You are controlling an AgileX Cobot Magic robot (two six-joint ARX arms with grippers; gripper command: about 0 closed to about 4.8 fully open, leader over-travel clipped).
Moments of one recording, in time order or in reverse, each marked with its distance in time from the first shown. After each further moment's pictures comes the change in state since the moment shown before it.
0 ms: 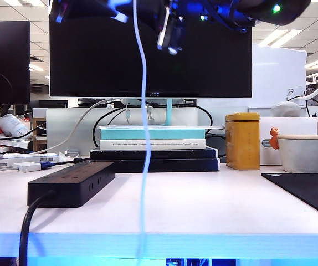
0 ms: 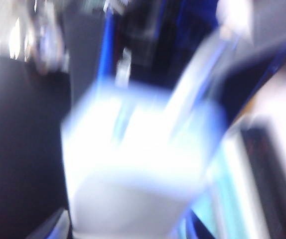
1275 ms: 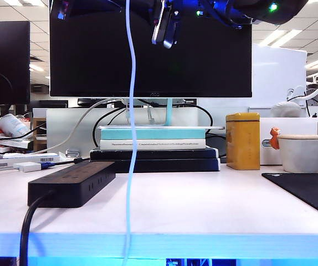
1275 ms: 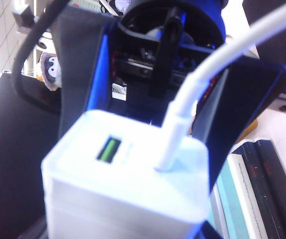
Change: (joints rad) left arm 0.001 0.005 0.000 0.020 0.122 0.003; right arm 0.008 0.000 0.000 0.051 0.032 0.000
